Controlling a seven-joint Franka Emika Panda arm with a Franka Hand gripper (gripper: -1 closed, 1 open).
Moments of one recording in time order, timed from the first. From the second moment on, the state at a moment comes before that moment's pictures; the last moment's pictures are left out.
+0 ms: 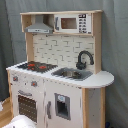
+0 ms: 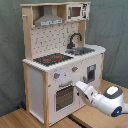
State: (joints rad) arm -0.49 -1.50 1.66 -2.25 -0.31 2.68 0.56
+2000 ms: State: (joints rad) arm -0.48 -1.51 1.69 -2.45 -0.36 2.73 1.16
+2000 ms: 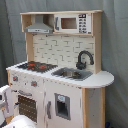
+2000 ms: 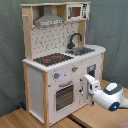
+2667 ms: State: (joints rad) arm -0.59 -1.51 1.68 -2.45 -0.39 2.88 1.23
